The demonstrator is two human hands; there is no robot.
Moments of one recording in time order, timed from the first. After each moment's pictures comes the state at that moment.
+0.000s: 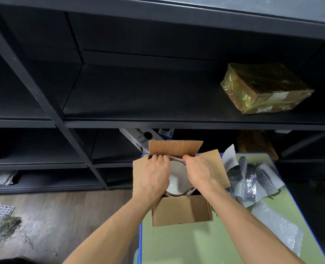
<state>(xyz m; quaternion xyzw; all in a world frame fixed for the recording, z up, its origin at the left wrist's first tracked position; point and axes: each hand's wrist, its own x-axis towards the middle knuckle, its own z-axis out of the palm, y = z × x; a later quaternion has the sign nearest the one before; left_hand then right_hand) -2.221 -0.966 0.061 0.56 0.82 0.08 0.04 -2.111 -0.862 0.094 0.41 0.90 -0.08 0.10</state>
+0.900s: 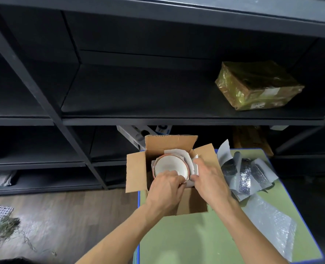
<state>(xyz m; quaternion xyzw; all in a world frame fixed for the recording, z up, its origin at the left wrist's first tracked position) -2.166 -0.991 0.054 0.61 0.75 0.24 0.10 -2.048 -0.899 0.122 0.46 0.88 -0.15 -0.03</state>
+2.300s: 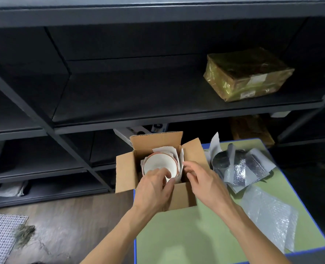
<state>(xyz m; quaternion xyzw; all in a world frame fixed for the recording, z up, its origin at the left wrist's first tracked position) -2.150 -1.000 0.073 0.50 0.81 0.27 0.15 -1.999 -0.896 0.114 0.40 0.86 -0.30 -0.11</state>
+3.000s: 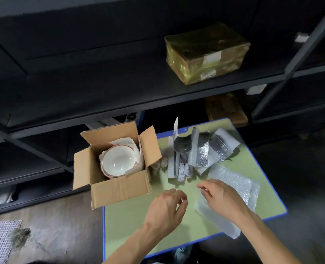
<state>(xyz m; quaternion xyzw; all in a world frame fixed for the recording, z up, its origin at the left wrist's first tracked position) -1.988 -0.980 0.053 0.61 0.72 0.22 0.24 -1.815 -0.854 0.061 0.43 0.86 -0.27 0.04</state>
